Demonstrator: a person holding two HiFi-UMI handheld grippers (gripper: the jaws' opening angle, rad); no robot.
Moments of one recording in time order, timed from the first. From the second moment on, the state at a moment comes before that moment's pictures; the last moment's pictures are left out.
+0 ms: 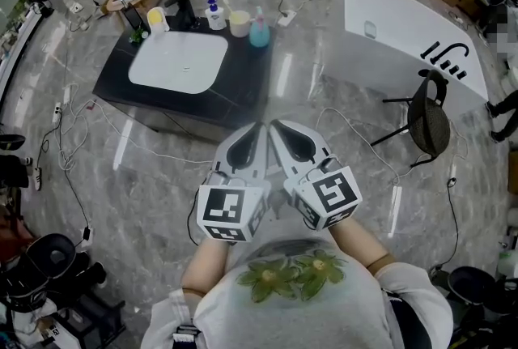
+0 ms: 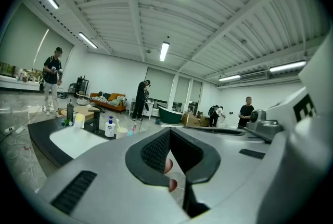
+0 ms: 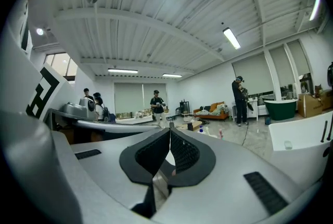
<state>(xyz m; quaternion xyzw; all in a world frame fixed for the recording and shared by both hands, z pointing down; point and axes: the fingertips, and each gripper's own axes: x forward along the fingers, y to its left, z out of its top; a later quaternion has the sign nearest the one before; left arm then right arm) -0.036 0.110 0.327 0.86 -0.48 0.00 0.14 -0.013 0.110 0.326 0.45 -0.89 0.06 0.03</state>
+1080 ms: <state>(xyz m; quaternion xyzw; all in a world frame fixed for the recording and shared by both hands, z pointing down) -0.036 0.075 0.347 0.86 -0.48 0.01 0.18 -0.012 0.071 0.340 0.45 -0.89 0.09 0.05</state>
